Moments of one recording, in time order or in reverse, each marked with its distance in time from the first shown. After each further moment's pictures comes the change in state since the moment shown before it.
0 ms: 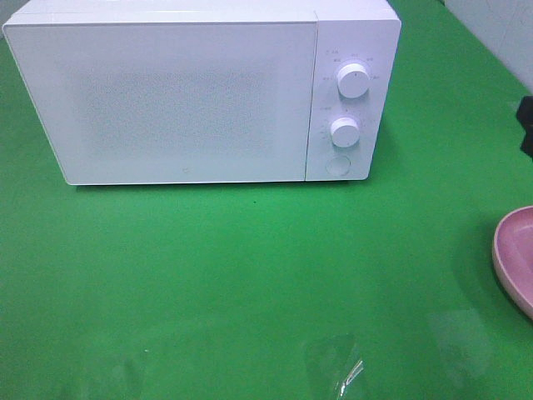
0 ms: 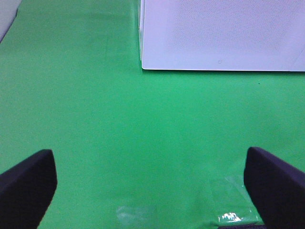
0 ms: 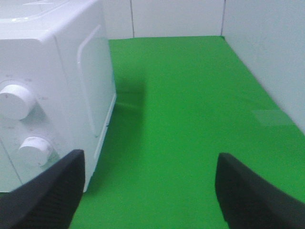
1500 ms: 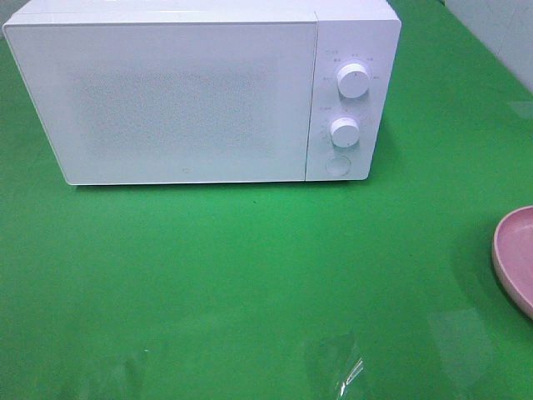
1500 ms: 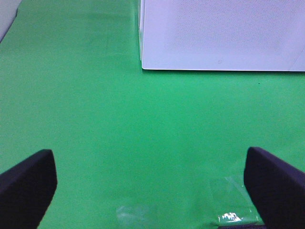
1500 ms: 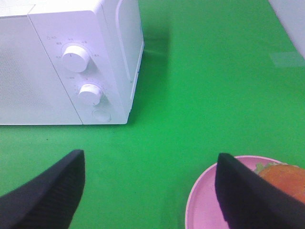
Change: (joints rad) left arm 0.000 0.000 0.000 0.000 0.000 0.000; right arm -0.037 -0.438 -0.286 0.059 0.999 0.000
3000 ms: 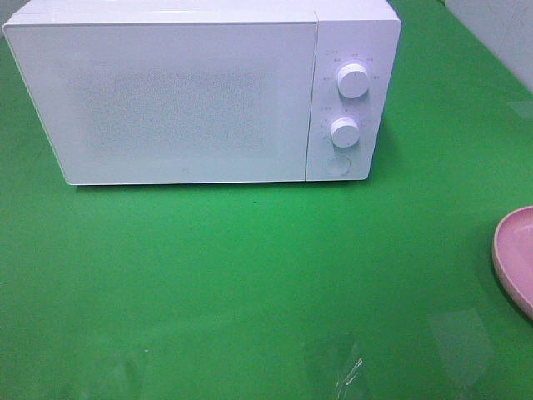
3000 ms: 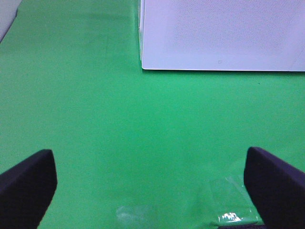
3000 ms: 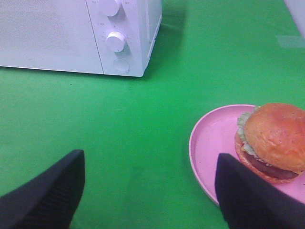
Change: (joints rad) left arm 0.000 0.000 0.000 0.000 0.000 0.000; right arm 0.000 -0.586 0.045 -0.006 0.524 -0.031
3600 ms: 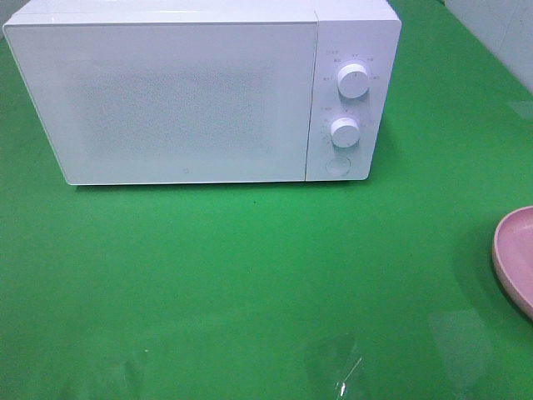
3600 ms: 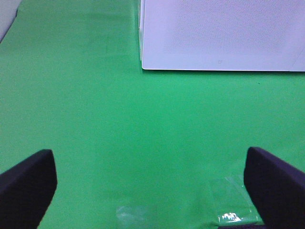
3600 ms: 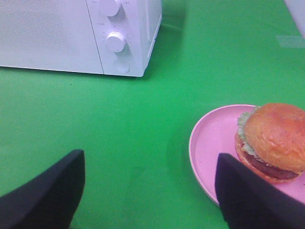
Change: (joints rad) left arm 0.000 0.000 0.000 0.000 0.000 0.000; right arm 0.000 0.000 0.000 0.000 0.000 0.000
